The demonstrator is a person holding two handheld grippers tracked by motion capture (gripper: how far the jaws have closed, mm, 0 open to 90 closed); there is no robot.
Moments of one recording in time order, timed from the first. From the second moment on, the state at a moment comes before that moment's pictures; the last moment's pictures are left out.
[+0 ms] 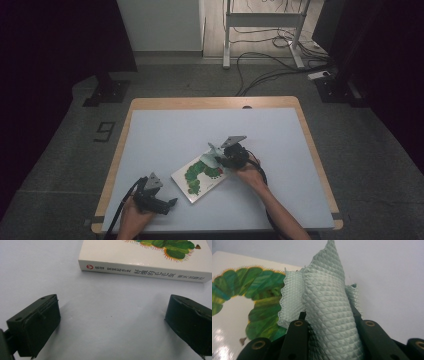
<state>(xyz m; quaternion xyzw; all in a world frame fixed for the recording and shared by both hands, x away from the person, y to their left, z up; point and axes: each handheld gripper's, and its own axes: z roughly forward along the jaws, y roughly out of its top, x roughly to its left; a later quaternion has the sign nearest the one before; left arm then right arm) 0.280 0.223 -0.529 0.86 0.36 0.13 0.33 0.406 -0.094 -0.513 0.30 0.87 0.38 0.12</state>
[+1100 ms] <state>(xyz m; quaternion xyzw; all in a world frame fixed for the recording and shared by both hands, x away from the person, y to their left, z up) 0.280 0.223 -0.529 0.86 0.36 0.13 0.33 0.356 -0.039 -0.511 0.22 0.88 0.40 0.08</state>
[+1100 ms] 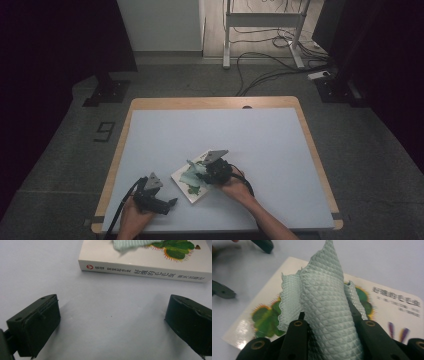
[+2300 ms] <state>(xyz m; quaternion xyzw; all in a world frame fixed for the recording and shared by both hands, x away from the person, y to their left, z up) 0.280 0.223 -0.529 0.86 0.36 0.13 0.33 0.388 -0.034 -0.513 0.24 0.88 0.41 0.09</state>
